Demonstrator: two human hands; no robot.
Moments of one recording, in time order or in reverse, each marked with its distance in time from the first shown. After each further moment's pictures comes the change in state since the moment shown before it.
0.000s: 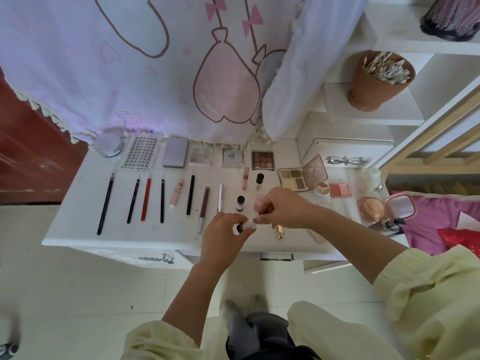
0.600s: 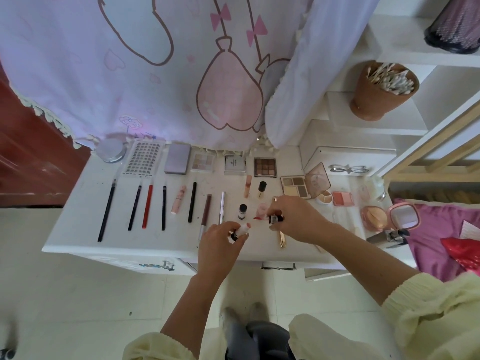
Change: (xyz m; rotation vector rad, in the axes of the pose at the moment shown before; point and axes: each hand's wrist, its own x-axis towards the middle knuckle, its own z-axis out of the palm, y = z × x) left_hand 0.001 -0.014 0.005 -0.020 0.062 -0.075; right_hand -0.007 0.013 0.004 -0.209 0.168 -0.029
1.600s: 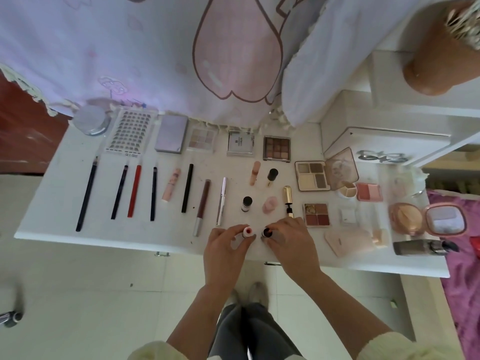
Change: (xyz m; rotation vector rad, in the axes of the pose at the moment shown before) left_hand 0.006 -0.024 0.052 -0.165 0.022 -0.268; right_hand 0.023 0.037 0.127 0.157 0.341 0.049
